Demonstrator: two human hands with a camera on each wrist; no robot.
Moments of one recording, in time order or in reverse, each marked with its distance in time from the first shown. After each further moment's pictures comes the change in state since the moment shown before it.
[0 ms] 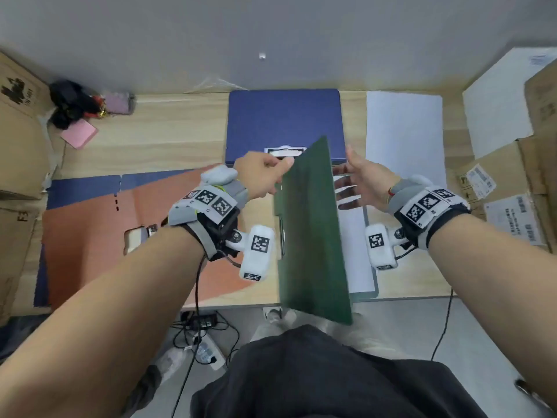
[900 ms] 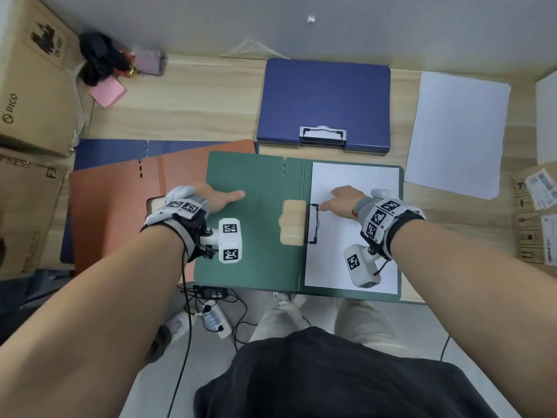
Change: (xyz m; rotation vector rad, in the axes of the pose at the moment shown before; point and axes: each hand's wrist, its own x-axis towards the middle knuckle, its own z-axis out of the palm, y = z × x) left_hand -0.003 -0.173 -0.052 0.349 0.115 -0.699; right_hand 0.077 0.044 0.092 -0.919 0.079 0.211
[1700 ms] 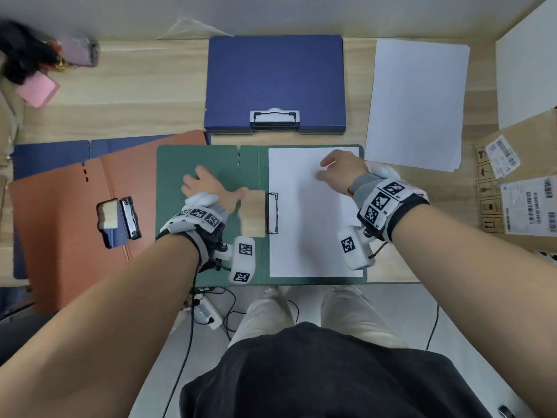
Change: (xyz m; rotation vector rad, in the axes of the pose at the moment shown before) left_hand -0.057 0.094 0.078 -0.046 0.227 0.098; right_hand -0.001 0.068 -0.047 0.279 0.251 -0.065
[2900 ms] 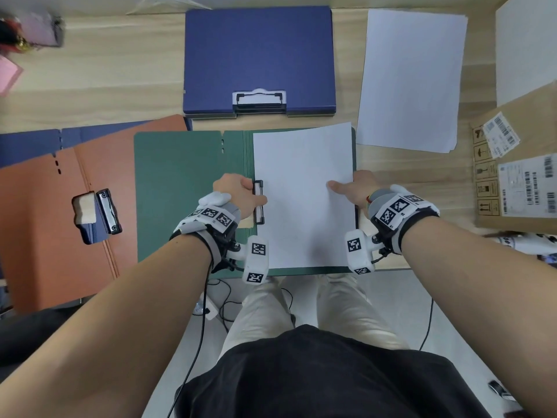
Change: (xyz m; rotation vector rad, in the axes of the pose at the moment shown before) left_hand -0.023 0.023 0.043 -0.268 -0.313 0.123; right_hand 0.003 0.081 0.017 0.222 -0.042 0.251
